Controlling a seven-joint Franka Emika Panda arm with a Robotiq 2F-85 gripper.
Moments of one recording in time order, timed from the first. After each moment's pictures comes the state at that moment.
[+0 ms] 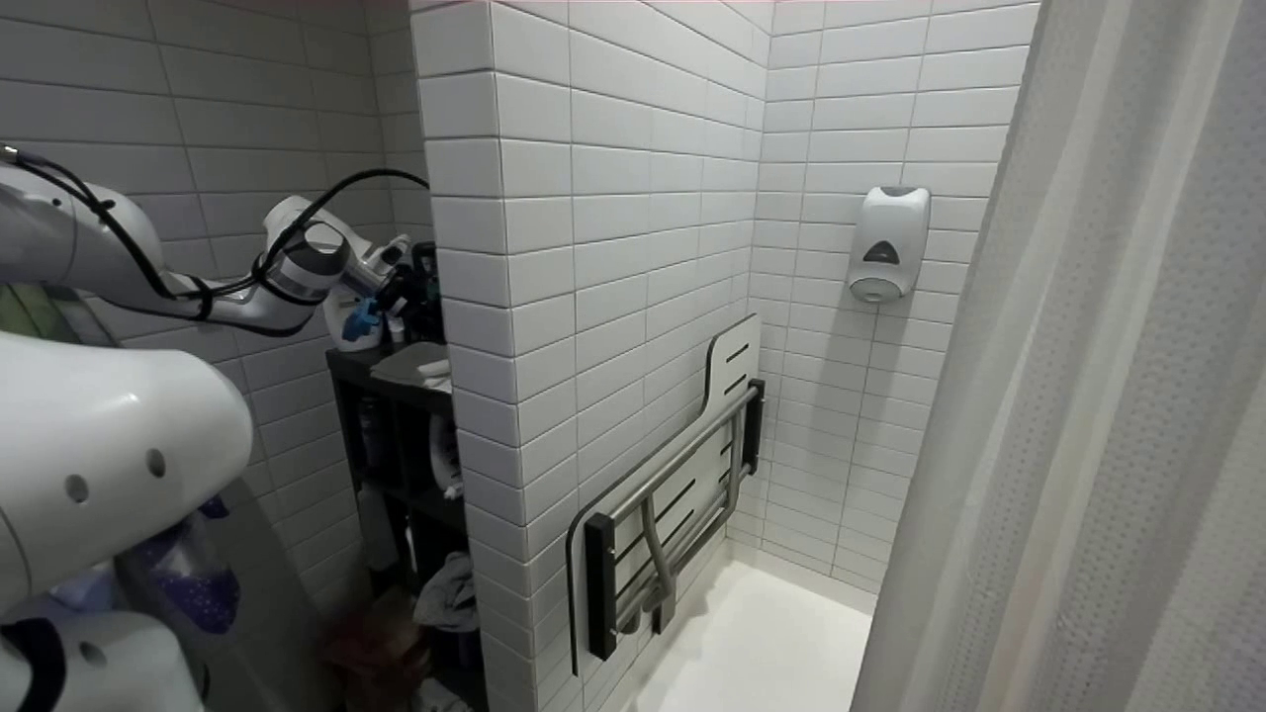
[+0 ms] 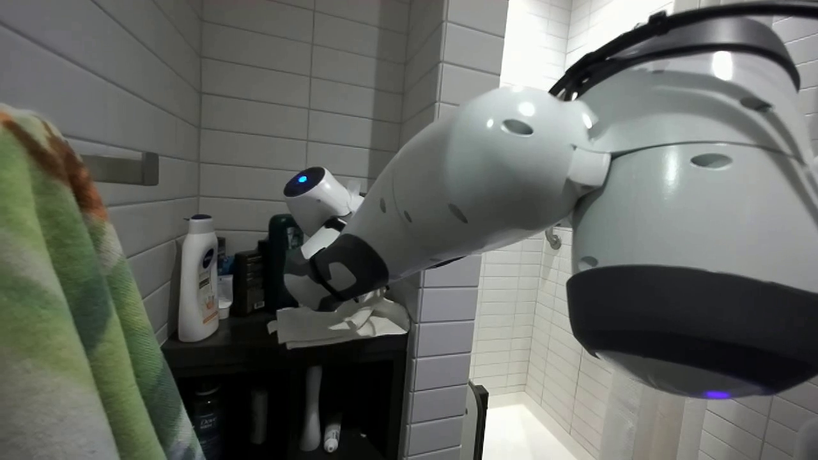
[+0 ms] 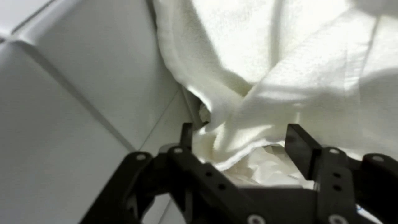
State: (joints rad) arm -1.56 -1.17 1.80 -1.74 0.42 2.32 0.58
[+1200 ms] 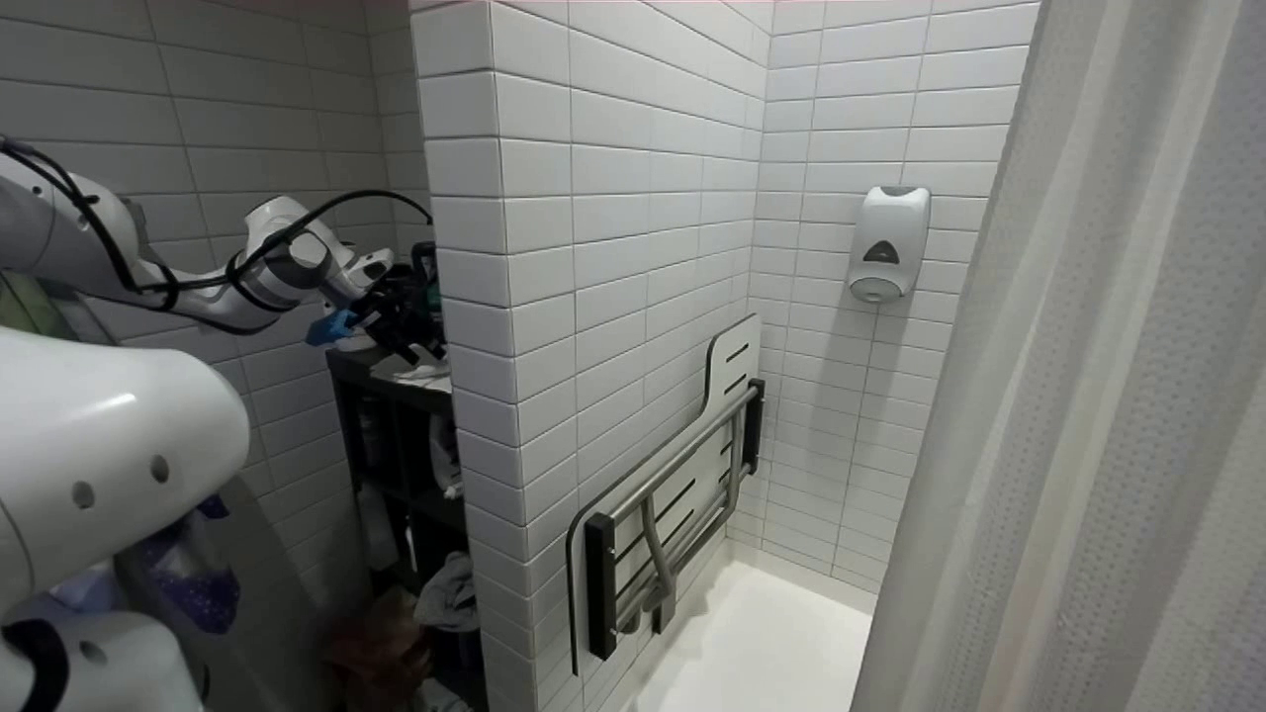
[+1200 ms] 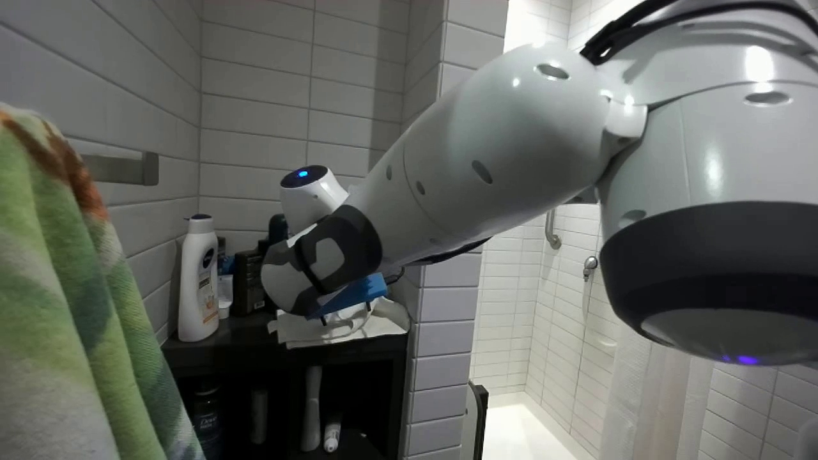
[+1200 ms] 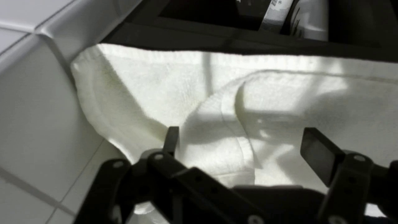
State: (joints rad) arm -1.53 -1.08 1.88 -1.76 0.55 2.35 0.48
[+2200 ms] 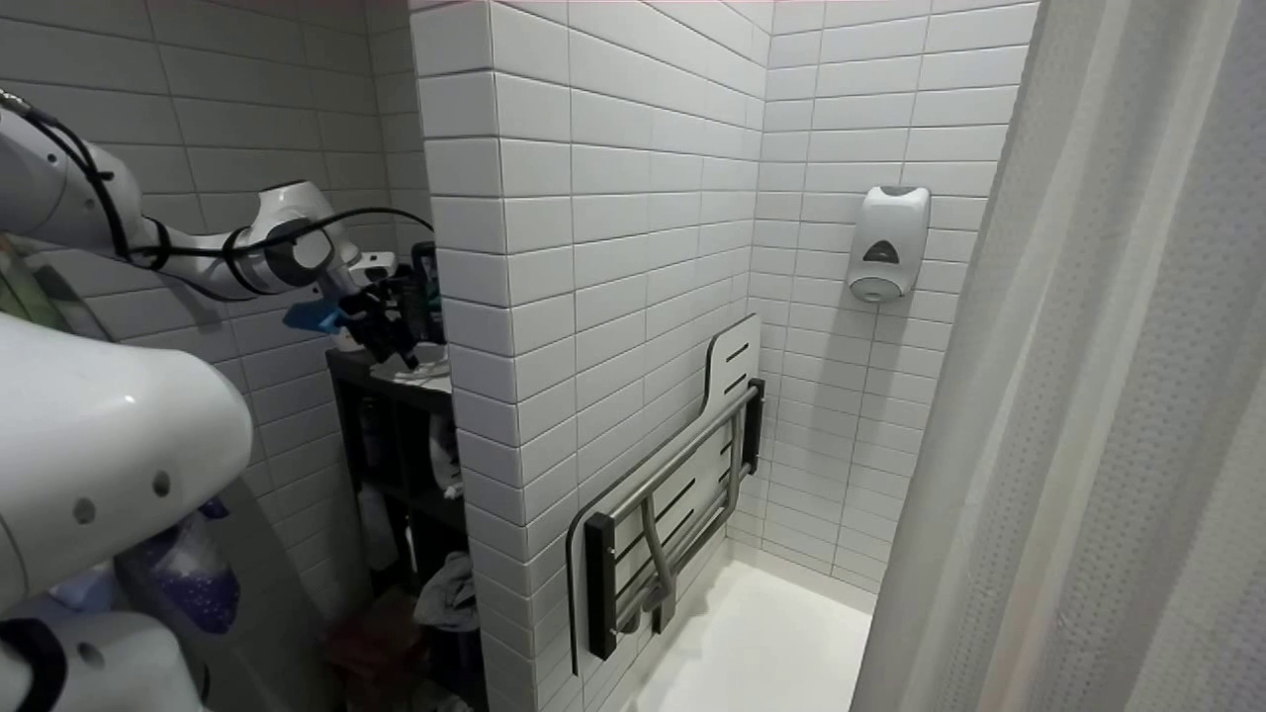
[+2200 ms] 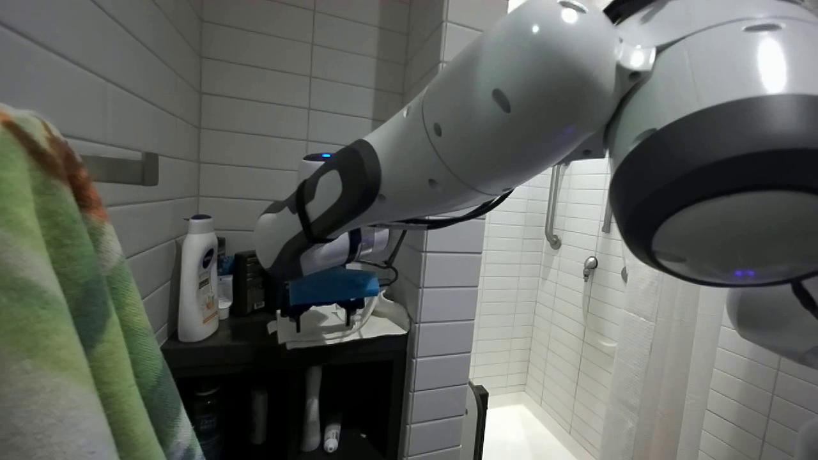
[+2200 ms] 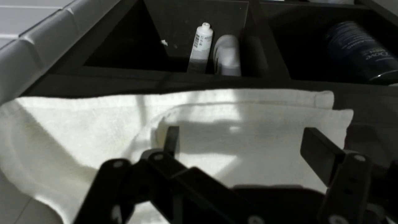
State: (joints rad) arm -1.58 -0.95 1.96 -1.75 0.76 2.35 0.36
